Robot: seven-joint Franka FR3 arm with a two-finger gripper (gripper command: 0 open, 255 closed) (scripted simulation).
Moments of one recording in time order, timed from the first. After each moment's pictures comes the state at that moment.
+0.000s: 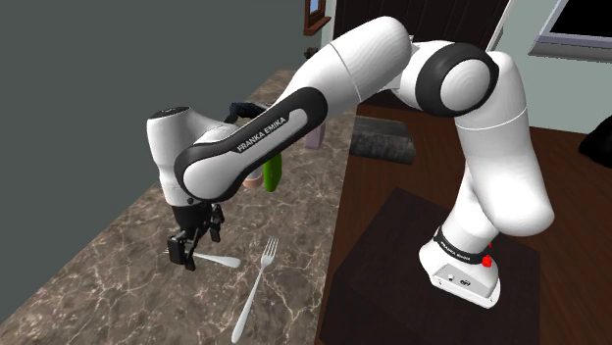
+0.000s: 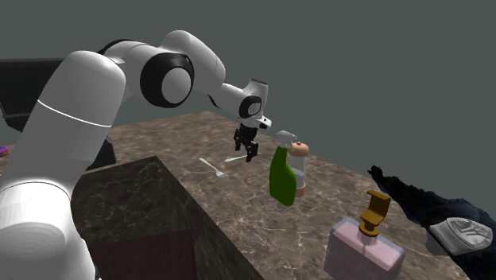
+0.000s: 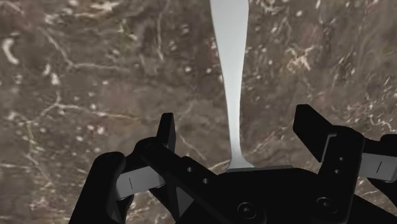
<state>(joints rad) 0.42 0.59 0.35 -1.59 0.05 2.13 0.34</state>
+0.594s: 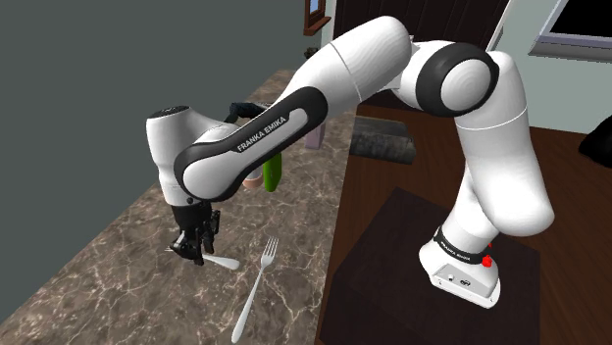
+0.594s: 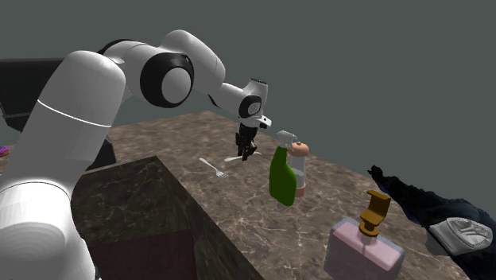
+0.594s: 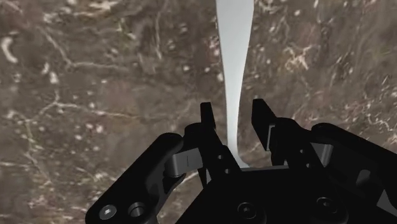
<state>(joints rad) 0.42 0.59 0.35 -1.59 0.05 2.13 0.34</state>
